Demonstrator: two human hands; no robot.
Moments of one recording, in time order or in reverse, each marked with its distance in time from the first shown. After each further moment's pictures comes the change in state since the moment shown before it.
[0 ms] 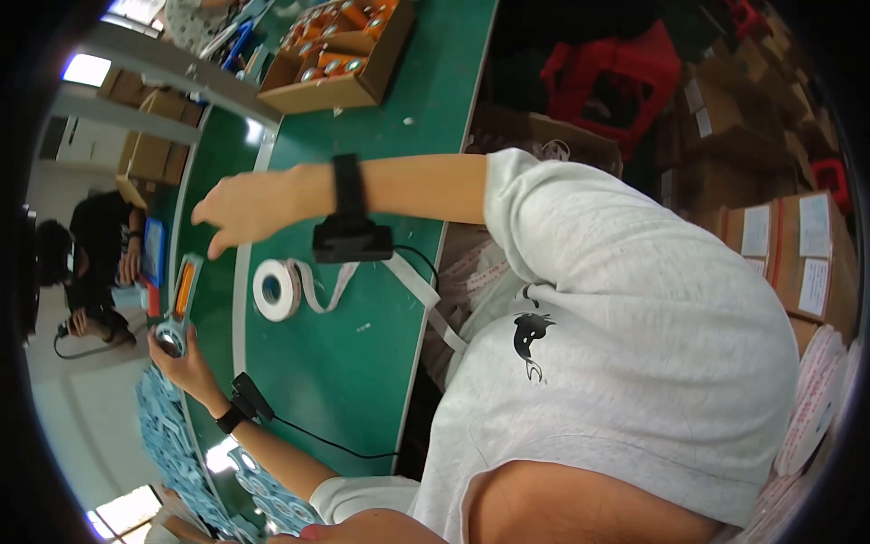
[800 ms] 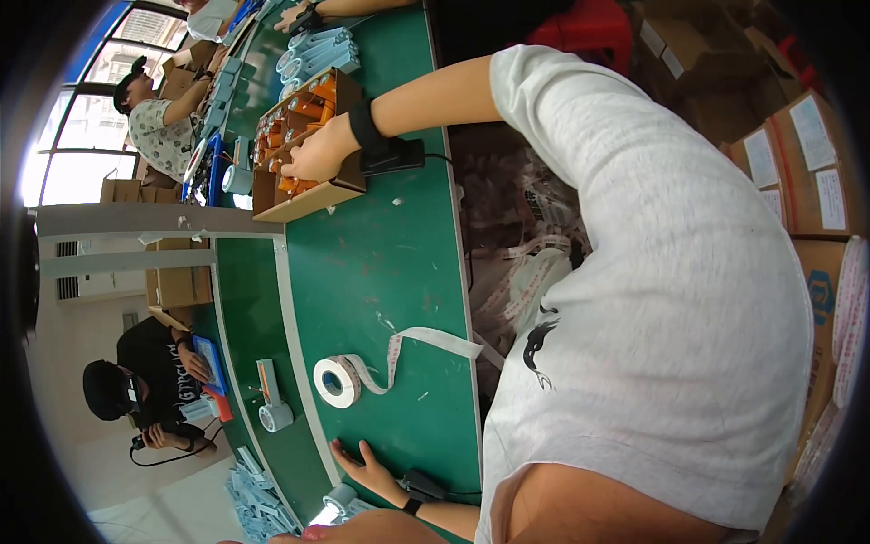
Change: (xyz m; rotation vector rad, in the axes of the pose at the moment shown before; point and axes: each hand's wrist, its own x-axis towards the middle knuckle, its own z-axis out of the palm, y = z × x) left_hand -0.134 0.036 -0.010 -0.293 -0.409 -0.465; right_hand -0.025 0.132 -0.131 -0.787 -0.316 0.301
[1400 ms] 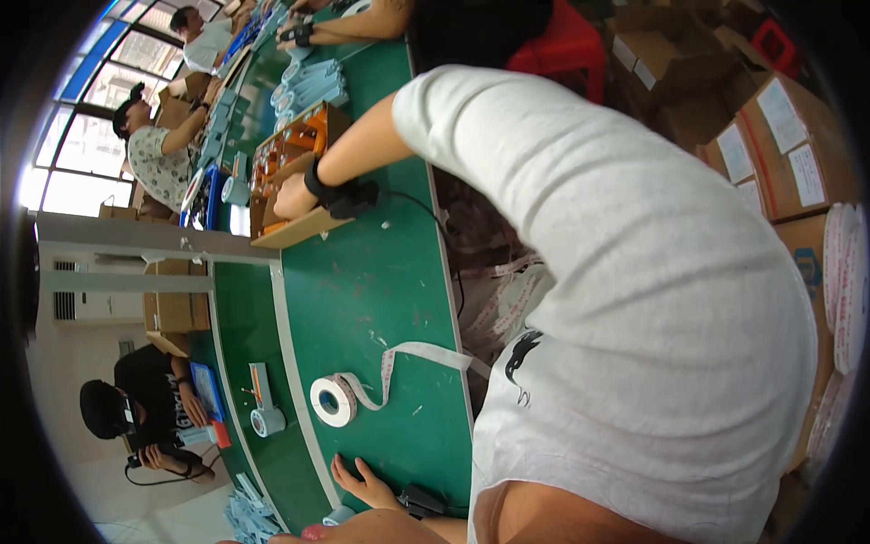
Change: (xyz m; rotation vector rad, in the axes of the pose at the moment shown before) left_hand -0.001 0.003 0.003 0.174 0.003 0.118; right_hand 0.055 -0.003 0.027 0.037 -0.070 -0.069
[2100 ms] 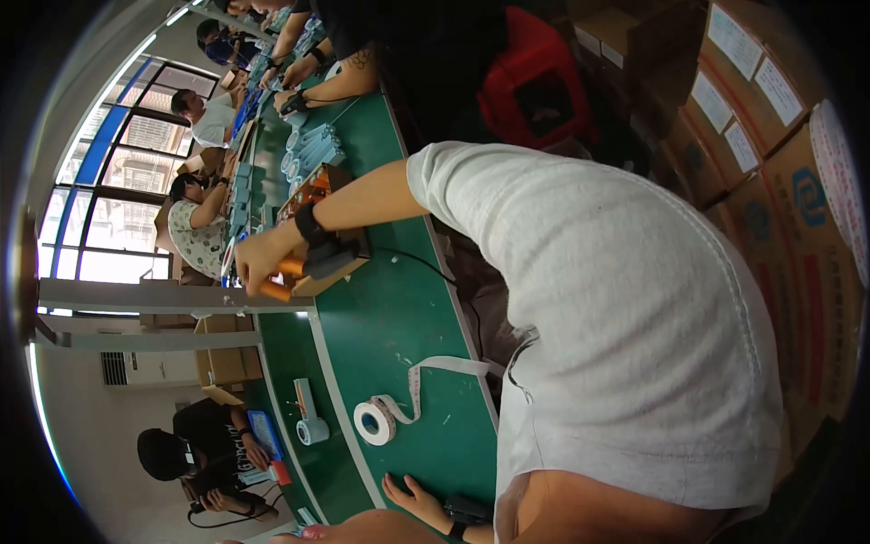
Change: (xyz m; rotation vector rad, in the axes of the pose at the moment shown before) left_hand -0.011 -0.012 0.002 0.020 -0.002 0.047; right_hand 0.007 -0.038 -0.079 0.783 0.619 -0.214
